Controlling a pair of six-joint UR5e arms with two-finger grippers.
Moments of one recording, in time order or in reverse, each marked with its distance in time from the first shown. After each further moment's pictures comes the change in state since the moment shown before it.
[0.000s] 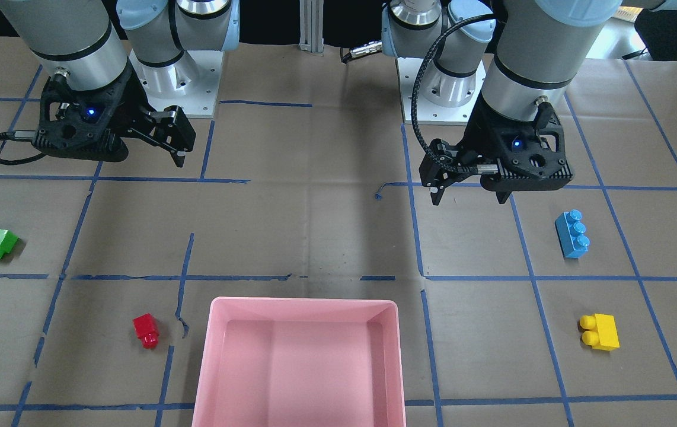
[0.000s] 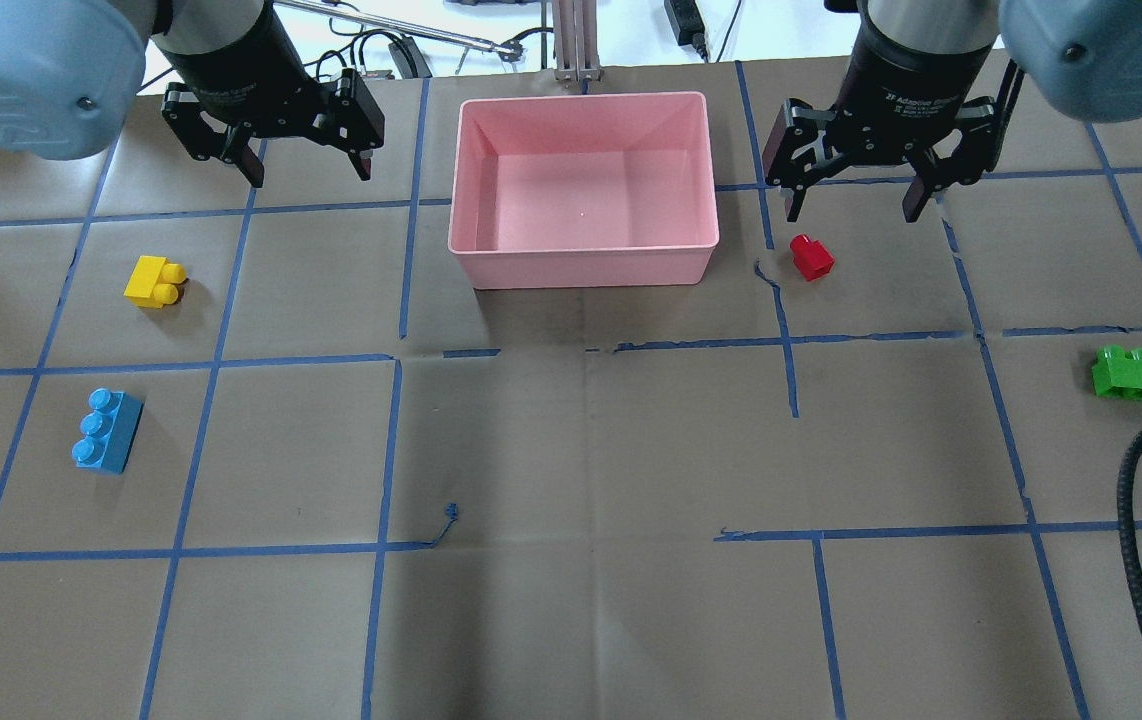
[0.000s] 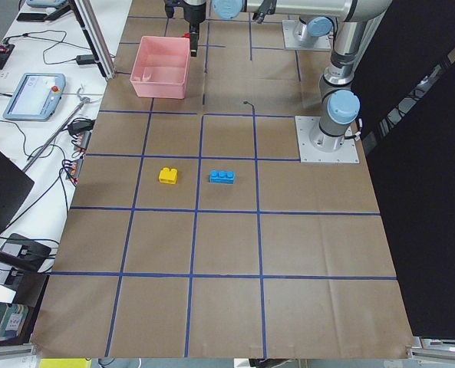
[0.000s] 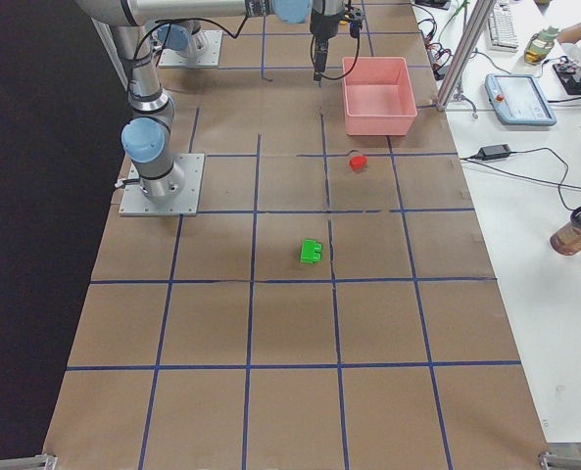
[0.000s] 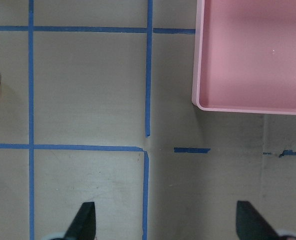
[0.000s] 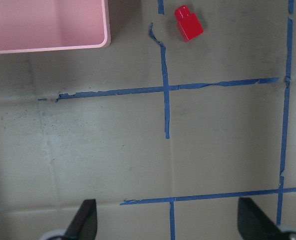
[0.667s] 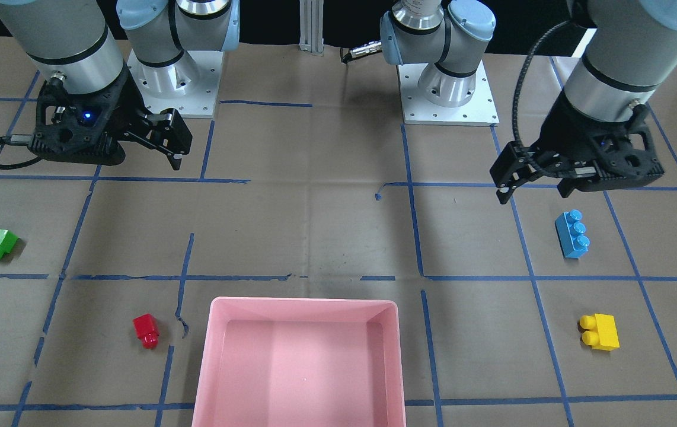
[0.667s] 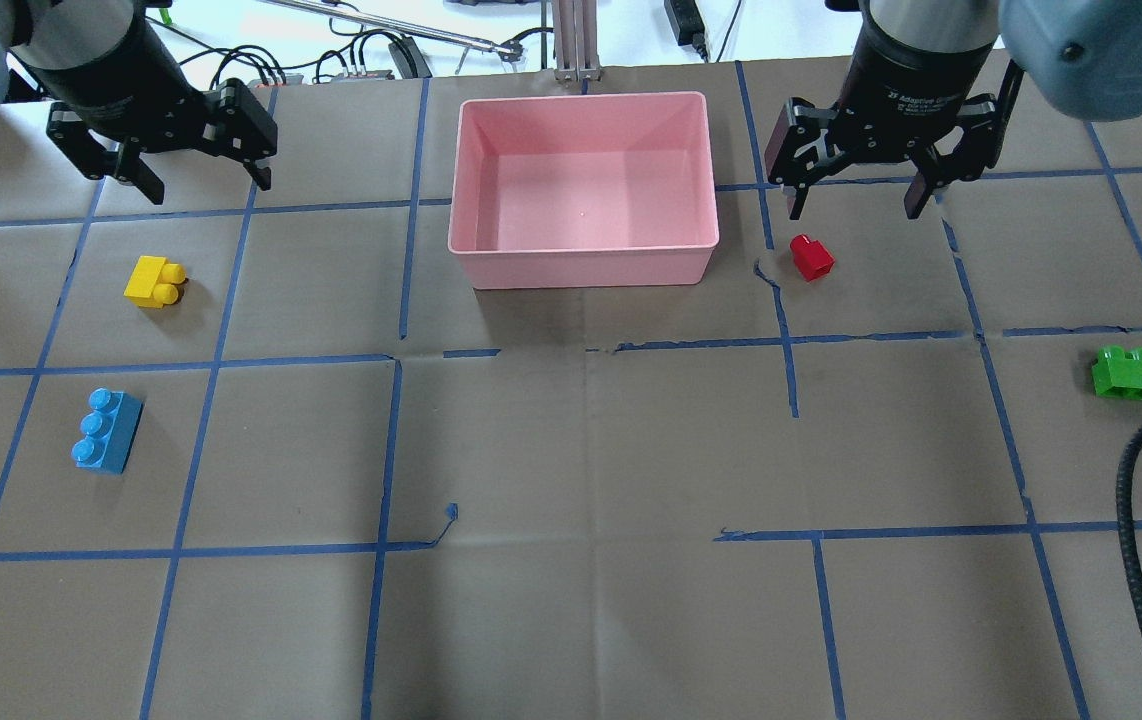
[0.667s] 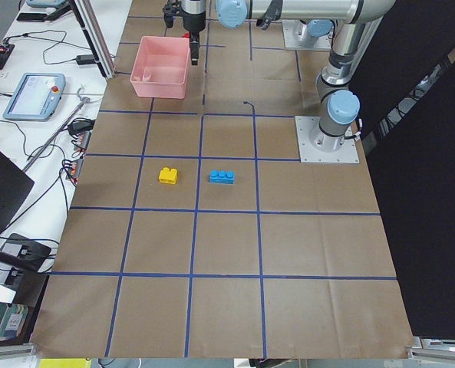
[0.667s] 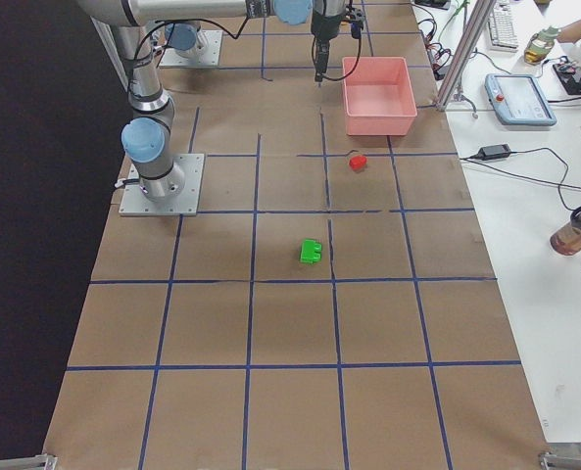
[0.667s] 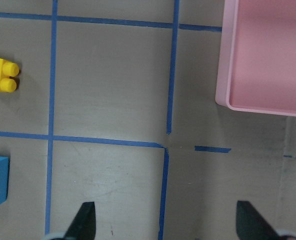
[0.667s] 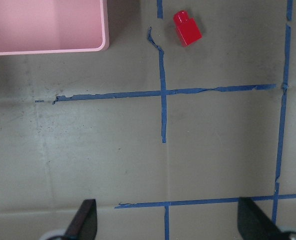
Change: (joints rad) left arm 0.201 0.061 -0.069 -0.014 -0.003 0.102; right arm -0.022 0.006 0.000 -0.014 -0.004 -0.060
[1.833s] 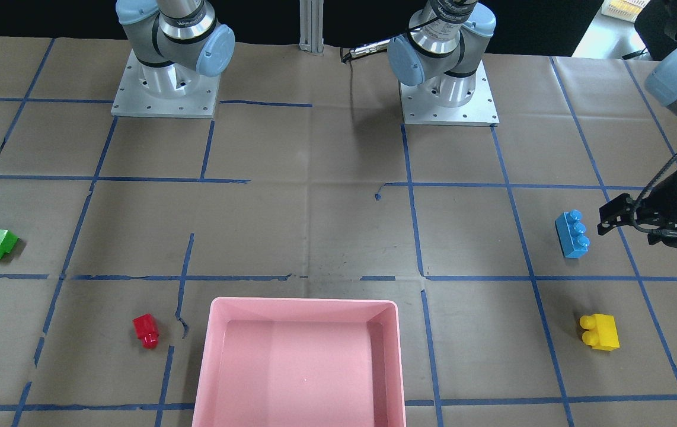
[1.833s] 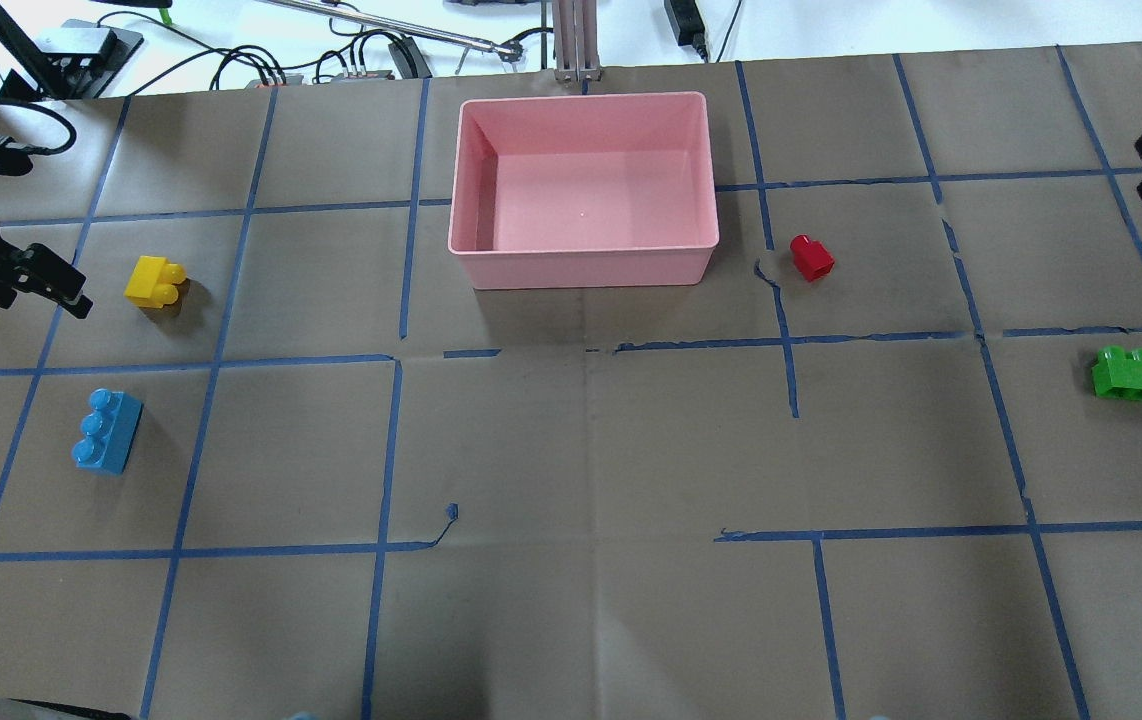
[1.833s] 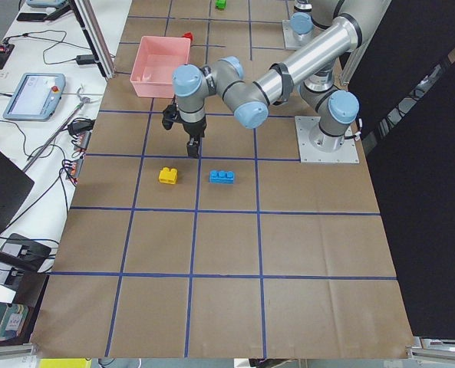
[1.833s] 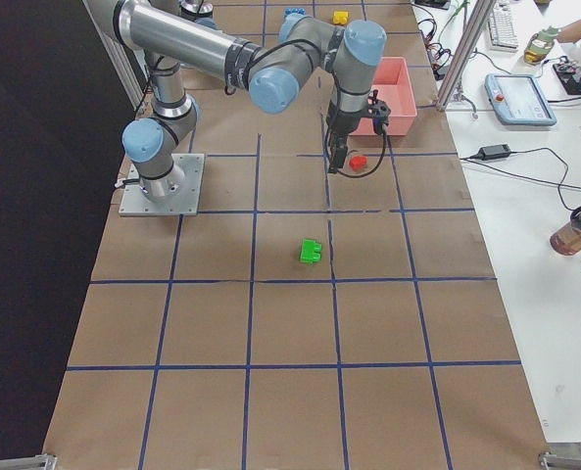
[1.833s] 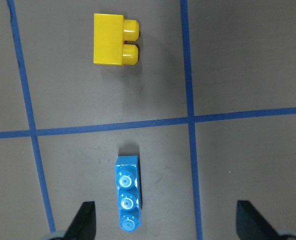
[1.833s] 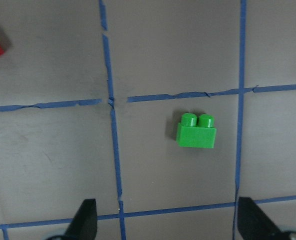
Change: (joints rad) left arm 0.425 -0.189 -0.196 0.286 0.006 0.768; right arm -0.569 0.074 0.001 -0.081 -0.085 -0.535
